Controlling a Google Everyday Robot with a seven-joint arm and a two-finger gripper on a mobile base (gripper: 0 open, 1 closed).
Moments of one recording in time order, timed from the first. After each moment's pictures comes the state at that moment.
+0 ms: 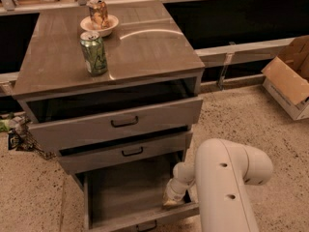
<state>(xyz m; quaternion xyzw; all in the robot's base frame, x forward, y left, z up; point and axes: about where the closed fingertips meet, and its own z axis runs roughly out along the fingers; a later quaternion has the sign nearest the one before) 0.515 -0.070 0.150 -0.69 0.69 0.18 0.08</state>
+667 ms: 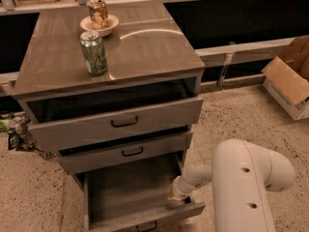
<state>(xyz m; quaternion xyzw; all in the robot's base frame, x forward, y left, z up) 0.533 -0.090 0.176 -0.68 0.71 0.14 0.14</state>
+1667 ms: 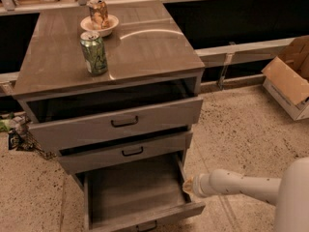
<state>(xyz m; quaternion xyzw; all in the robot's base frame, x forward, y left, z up) 0.532 -0.160 0.281 -0.64 0.72 0.08 0.26</state>
